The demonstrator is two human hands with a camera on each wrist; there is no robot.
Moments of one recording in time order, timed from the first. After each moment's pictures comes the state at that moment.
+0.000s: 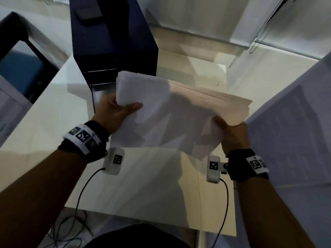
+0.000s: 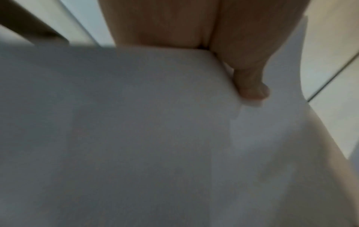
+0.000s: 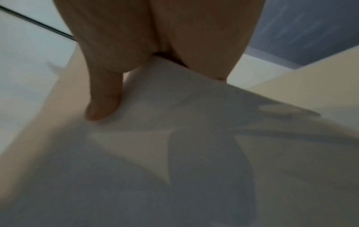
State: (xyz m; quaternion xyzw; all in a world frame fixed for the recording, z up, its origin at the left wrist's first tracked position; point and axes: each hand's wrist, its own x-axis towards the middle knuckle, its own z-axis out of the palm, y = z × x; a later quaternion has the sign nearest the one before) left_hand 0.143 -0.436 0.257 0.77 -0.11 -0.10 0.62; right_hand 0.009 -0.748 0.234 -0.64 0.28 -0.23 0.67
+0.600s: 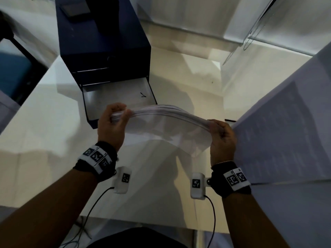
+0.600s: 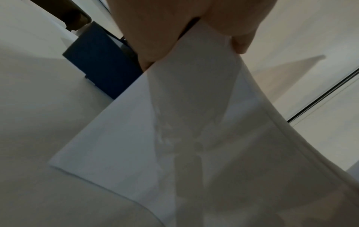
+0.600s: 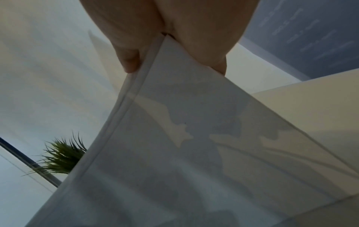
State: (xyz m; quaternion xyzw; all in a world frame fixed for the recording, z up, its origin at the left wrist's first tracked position) left_hand 0.118 -0.456 0.204 0.76 -0.09 0.07 0.64; right_hand -0.004 -0.717 0.206 -0.68 0.27 -0.32 0.60
